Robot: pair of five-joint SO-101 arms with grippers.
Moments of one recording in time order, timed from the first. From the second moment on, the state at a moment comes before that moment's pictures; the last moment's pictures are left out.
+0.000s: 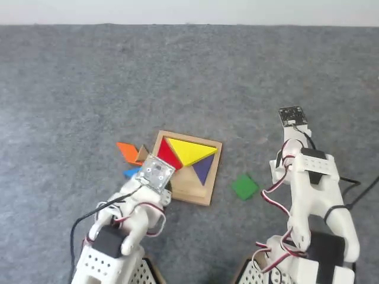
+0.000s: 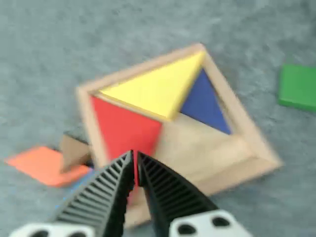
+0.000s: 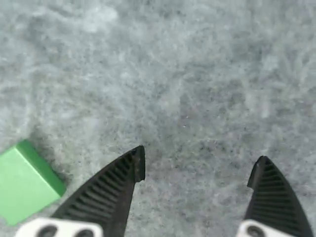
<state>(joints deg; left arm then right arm) 12.6 -103.0 95.8 62.8 -10.3 7.8 -13.7 53.2 45.2 18.3</state>
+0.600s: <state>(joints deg) 5.1 -60.4 53.8 67.5 -19.4 7.6 -13.7 54.2 44.3 18.3</state>
